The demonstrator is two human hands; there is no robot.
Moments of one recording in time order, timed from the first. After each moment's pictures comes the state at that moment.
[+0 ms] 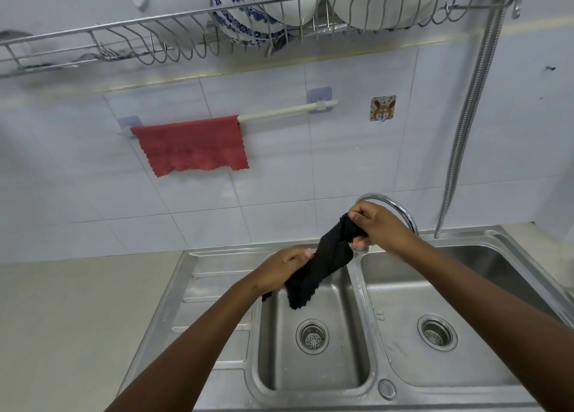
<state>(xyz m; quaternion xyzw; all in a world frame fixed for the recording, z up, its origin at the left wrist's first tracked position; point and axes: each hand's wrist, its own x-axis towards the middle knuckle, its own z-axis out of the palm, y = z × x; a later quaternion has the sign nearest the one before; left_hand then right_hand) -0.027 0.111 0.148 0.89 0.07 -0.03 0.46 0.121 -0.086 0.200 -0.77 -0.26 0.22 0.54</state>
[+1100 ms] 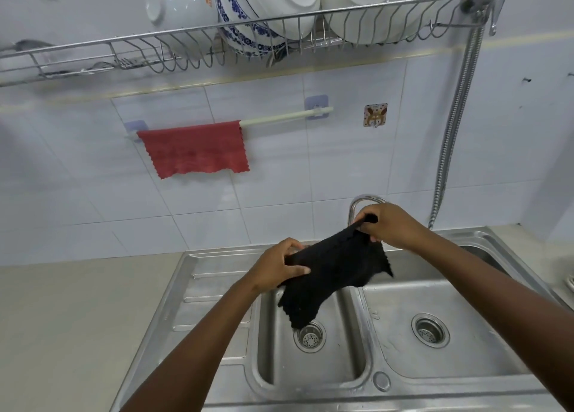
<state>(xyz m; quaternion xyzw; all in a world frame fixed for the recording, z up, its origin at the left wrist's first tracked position) -0.044 0.106 0.154 0.89 0.11 0.02 0.44 0.105 -0.118 0.230 -0.88 -0.34 0.10 0.32</state>
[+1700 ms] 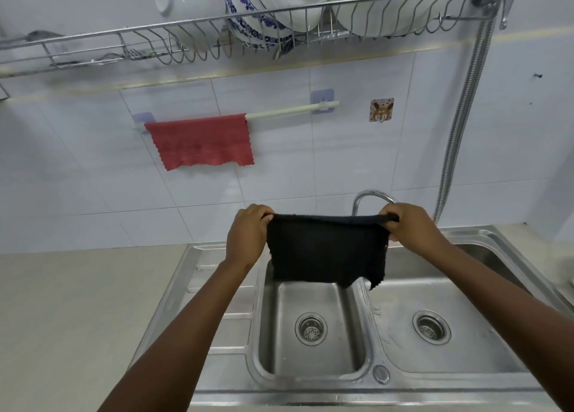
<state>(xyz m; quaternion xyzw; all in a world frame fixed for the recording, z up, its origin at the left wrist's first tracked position) -0.045 0.139 0.185 0.93 0.20 0.26 0.18 0.111 -0.142 0.208 -0.89 -0.31 0.03 0.33</state>
